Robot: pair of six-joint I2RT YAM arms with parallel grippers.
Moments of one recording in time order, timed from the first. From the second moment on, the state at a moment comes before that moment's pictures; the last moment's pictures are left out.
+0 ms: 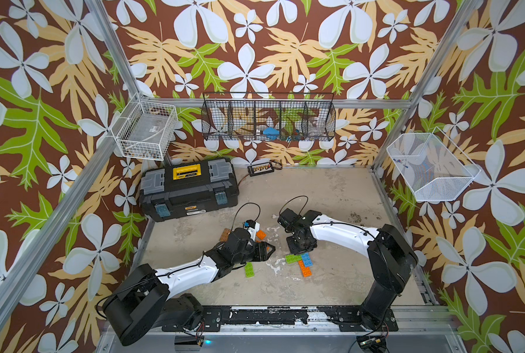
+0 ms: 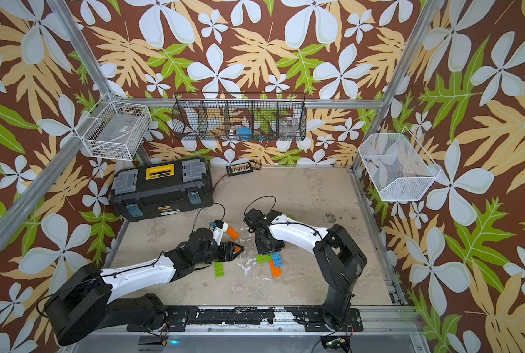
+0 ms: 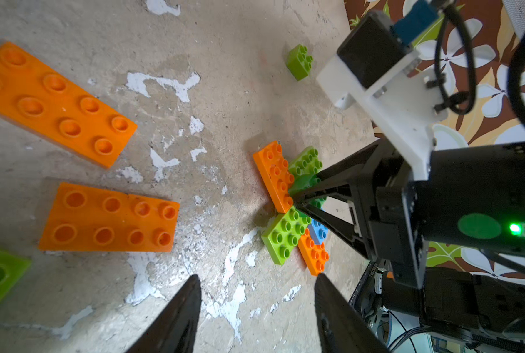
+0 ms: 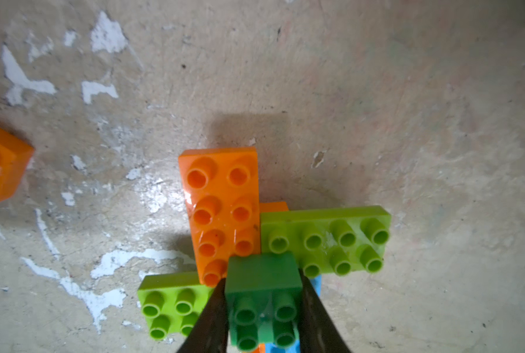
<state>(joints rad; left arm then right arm) -0.73 1.27 0.46 0.21 0.27 -0.80 0.77 1.77 1.22 -0.95 0.11 0.53</state>
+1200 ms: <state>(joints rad) -0.77 1.29 0.48 0.21 0.21 -0.80 0.72 1.81 1.27 -0.98 0.08 0.51</state>
